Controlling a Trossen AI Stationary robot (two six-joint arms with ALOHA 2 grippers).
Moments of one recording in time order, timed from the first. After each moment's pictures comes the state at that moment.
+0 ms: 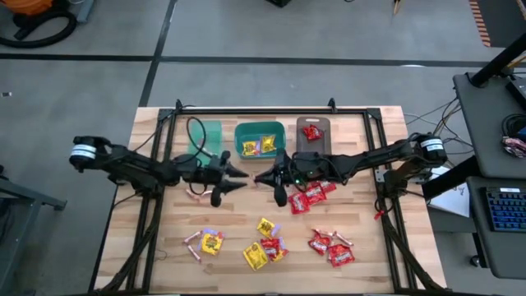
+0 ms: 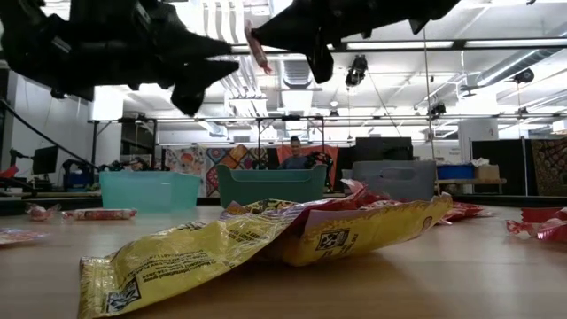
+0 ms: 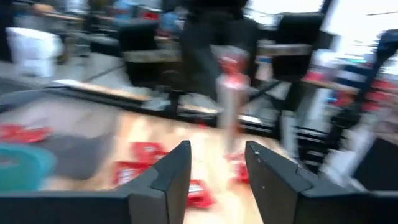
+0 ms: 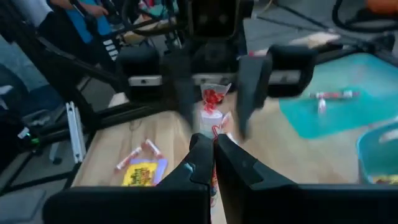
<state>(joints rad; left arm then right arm) 0.01 1.32 0.32 1.06 0.14 -0.25 0.05 1.61 1.01 0.37 0.02 0.30</state>
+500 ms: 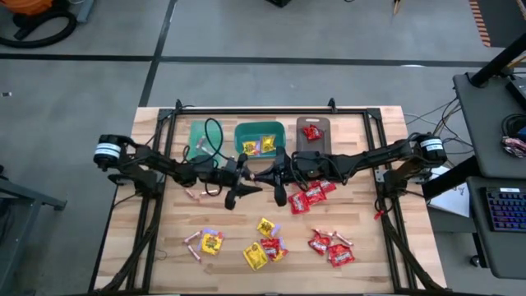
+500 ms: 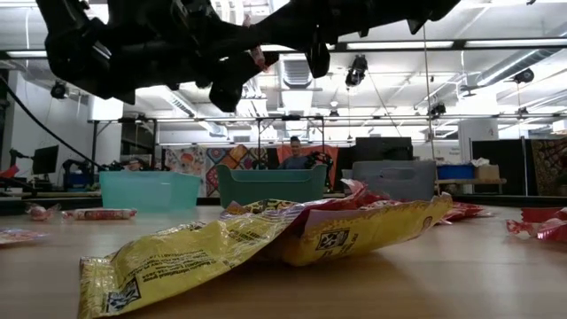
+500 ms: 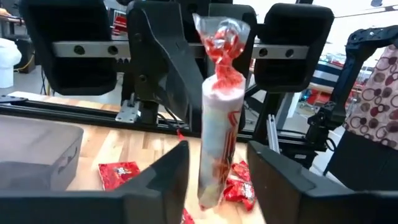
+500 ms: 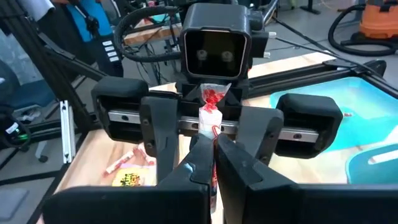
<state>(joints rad) 0.01 1.57 0.49 1.17 0.20 -0.23 0.05 1.61 1.01 0.40 0.03 0.21</state>
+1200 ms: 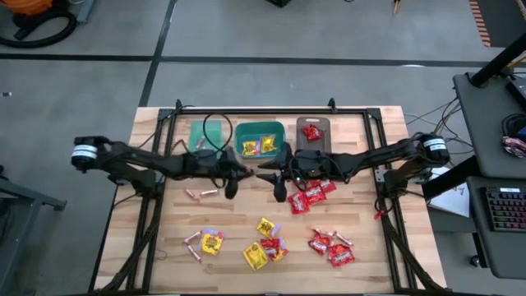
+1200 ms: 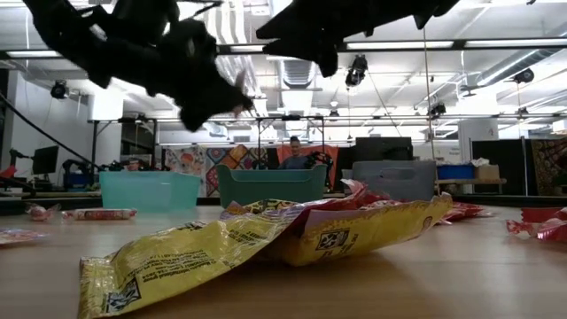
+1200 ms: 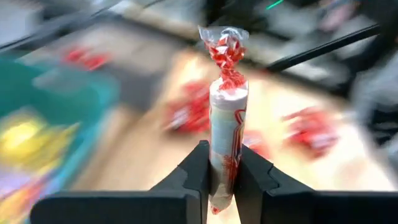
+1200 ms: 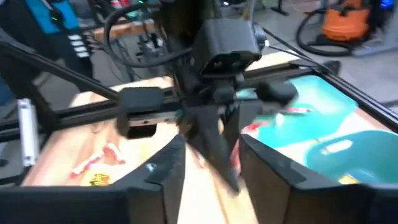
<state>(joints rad) 0.07 1.30 0.51 0.45 -0.05 -0.30 0.05 1.57 1.01 0.32 0.14 0.19</state>
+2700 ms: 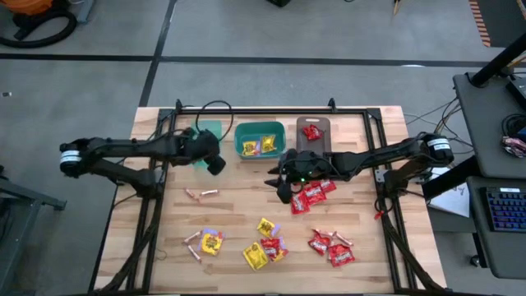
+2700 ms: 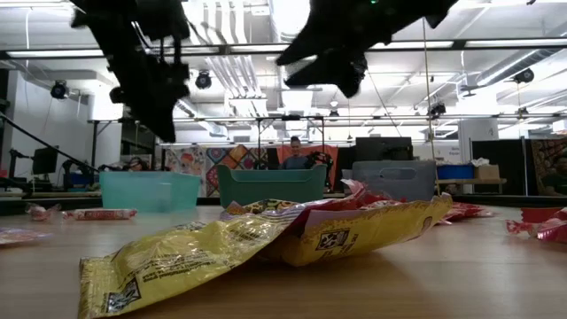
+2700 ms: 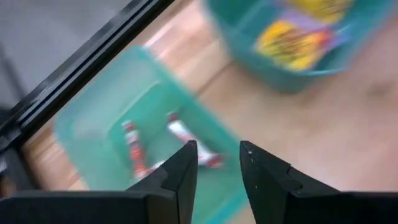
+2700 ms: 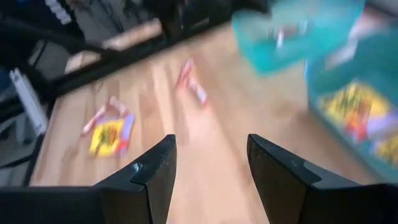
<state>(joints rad) 0.17 1.16 0.80 -0.71 -0.51 -0.45 0.05 1.54 1.01 0.04 0.08 0.42</state>
